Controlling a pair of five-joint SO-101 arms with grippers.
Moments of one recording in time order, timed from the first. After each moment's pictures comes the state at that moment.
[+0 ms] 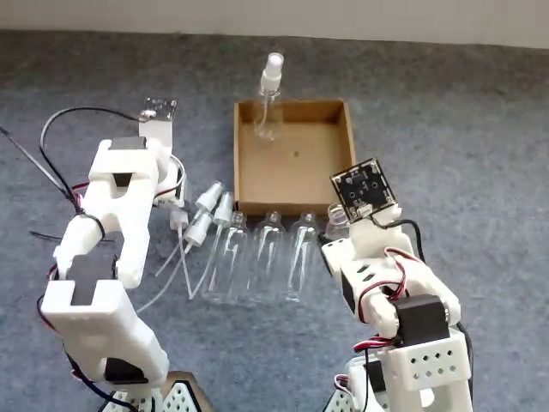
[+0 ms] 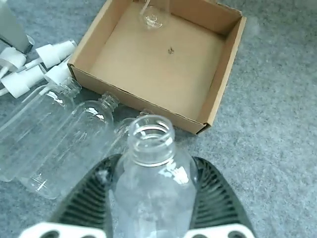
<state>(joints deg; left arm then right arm) -8.4 13.9 12.7 62.2 0.4 -15.2 -68.6 52.0 66.9 16.1</state>
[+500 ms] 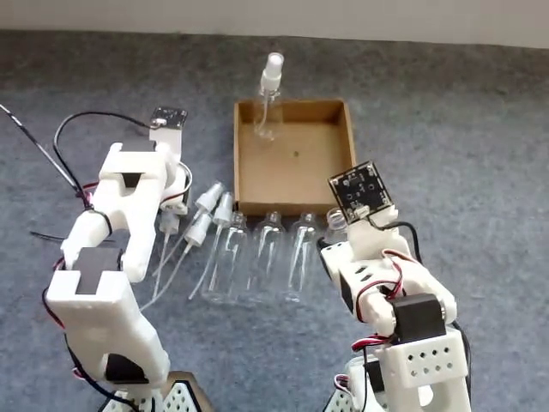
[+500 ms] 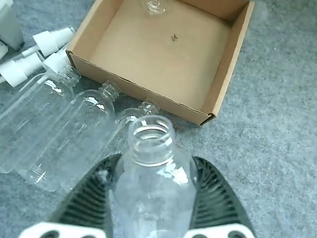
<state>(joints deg) -8.0 18.1 12.4 62.1 0.5 -15.3 -68.6 53.7 66.9 16.1</state>
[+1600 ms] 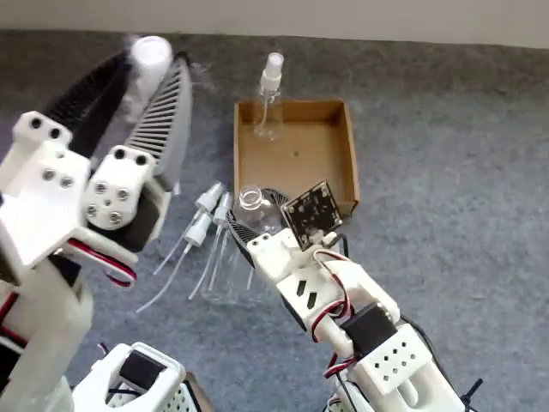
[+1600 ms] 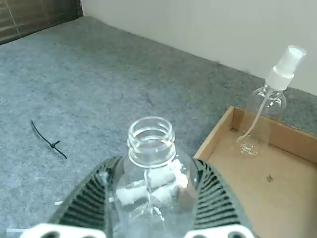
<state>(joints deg) 19.1 -47.3 -13.0 60.6 0.3 -39.1 -69.6 68.8 23.8 1.7</state>
